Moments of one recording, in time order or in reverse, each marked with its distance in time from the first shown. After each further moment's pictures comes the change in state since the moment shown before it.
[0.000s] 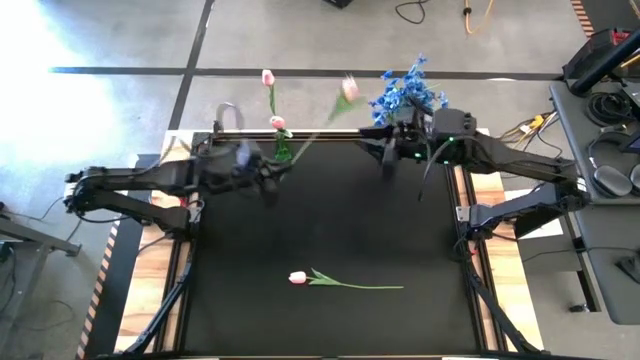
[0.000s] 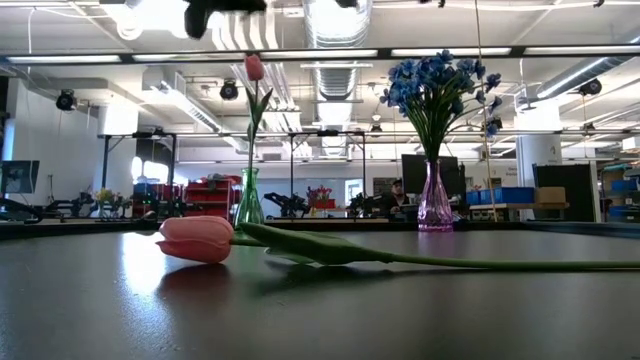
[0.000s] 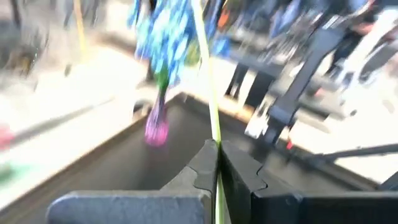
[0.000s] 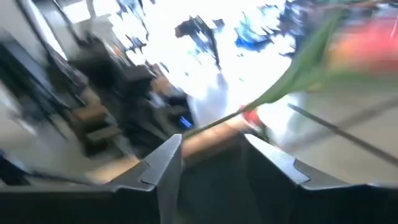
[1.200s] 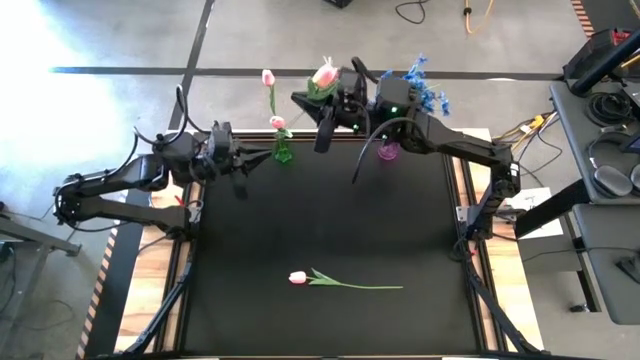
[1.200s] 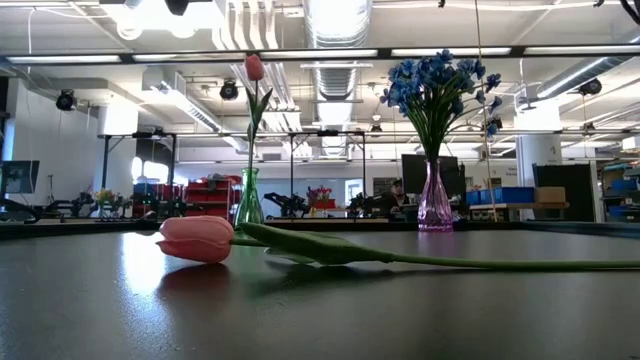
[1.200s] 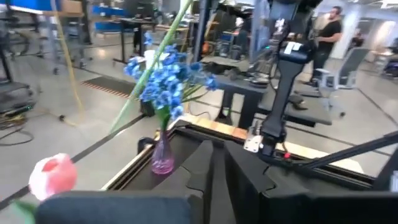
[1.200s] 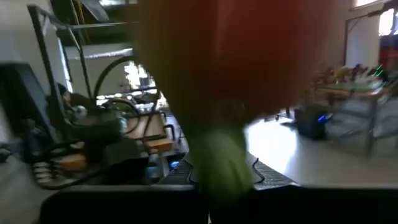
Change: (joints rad) left arm 0.096 -0.186 -0.013 -0.011 0.156 0.207; right arm -0.021 0.538 0.673 0.119 -0.001 -0.197
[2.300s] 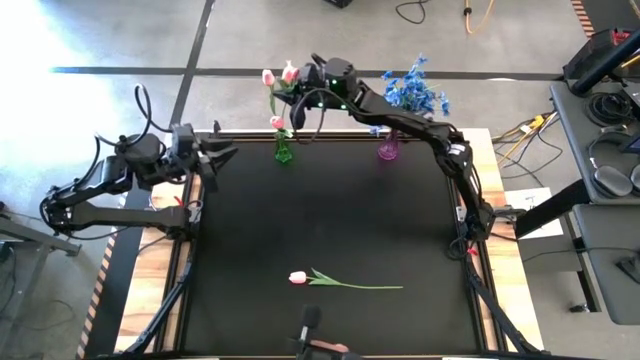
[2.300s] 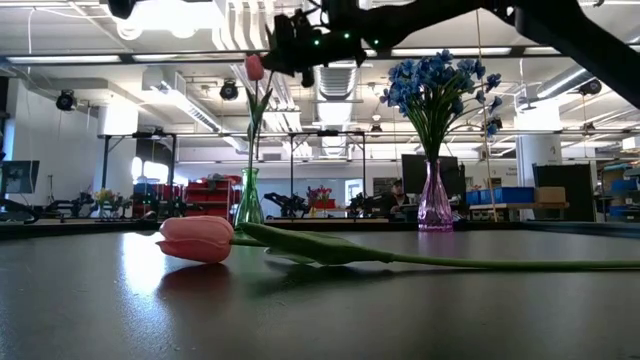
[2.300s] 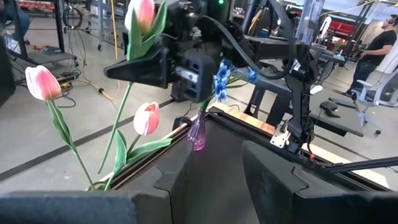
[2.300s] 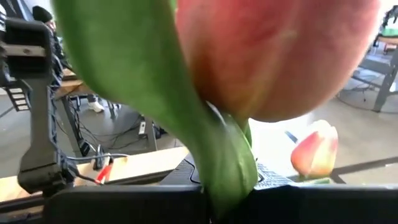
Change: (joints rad) left arm 0.030 -0.222 0.015 -0.309 -0.131 -0.124; right arm -0.302 0.429 0.131 0.055 -0.395 -0.070
